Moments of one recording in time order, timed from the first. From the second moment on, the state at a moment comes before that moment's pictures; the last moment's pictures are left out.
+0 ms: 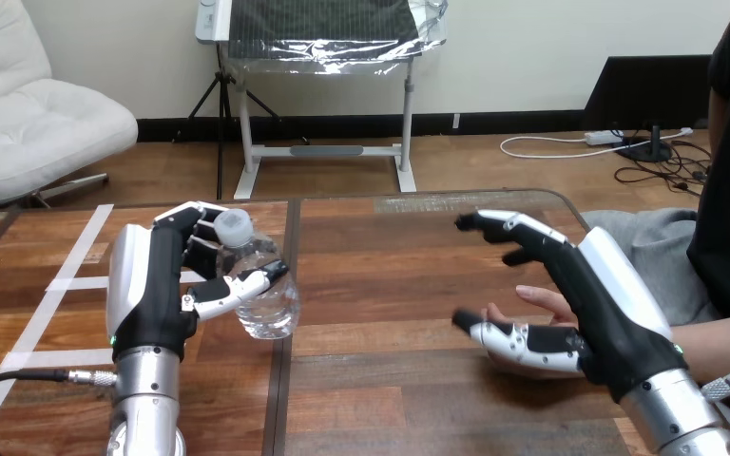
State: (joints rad) left arm -0.19 0.26 -0.08 0.50 0.33 -0.40 0.38; right arm 0.12 -0.36 0.02 -0.14 -0.39 -0.28 0.11
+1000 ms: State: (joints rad) left arm -0.13 0.22 -0.08 0.23 0.33 -0.40 0.33; right arm 0.03 -0.64 0.02 -0.10 -0.67 -0.10 0.24
